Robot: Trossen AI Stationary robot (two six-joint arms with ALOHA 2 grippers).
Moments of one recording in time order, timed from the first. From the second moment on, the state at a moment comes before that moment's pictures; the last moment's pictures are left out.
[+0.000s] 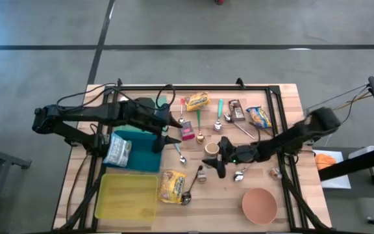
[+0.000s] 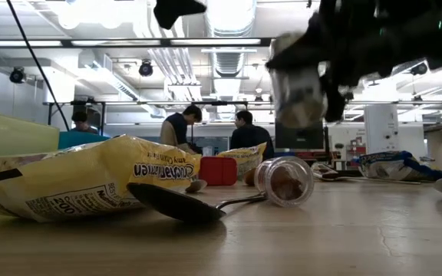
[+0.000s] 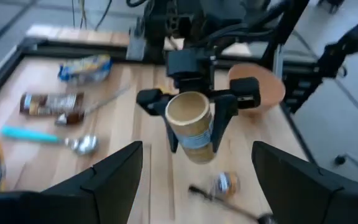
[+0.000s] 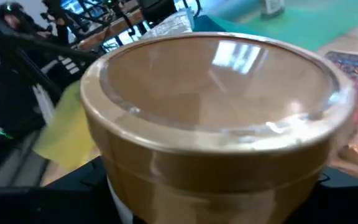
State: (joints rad) left arm 0.05 1.30 1.17 -0.35 0.19 -0.06; right arm 0.30 1.48 0.50 0.70 0.36 0.64
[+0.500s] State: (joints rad) left arm 0.08 1.44 1.33 -0.32 0.28 -0.50; right arm 0.30 1.24 0.84 -0.03 0.26 0.58
